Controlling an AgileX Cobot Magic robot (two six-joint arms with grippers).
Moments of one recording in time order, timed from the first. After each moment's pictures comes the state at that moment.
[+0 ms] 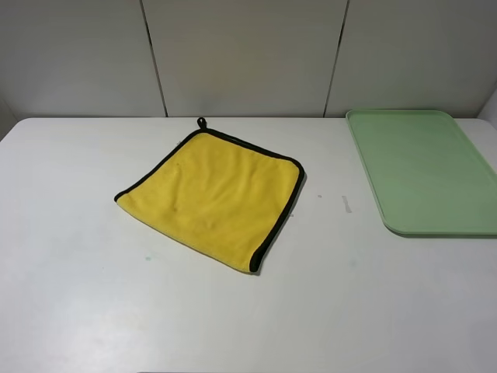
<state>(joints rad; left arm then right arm) -0.40 -0.01 -0.55 -0.02 1.16 0.05 0.21 -0.01 -0.49 0.02 1.03 0.05</state>
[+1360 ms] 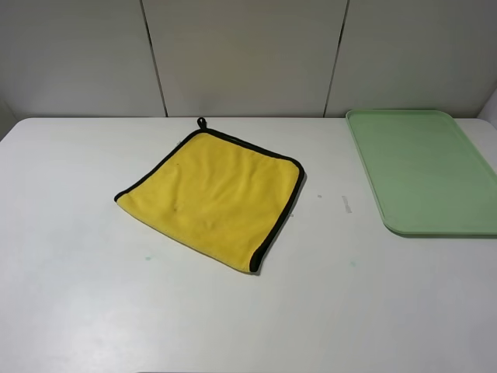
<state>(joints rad) -0.40 -0.01 -0.55 0.03 1.07 0.03 0.21 -0.01 -0.49 0.17 1.02 -0.05</state>
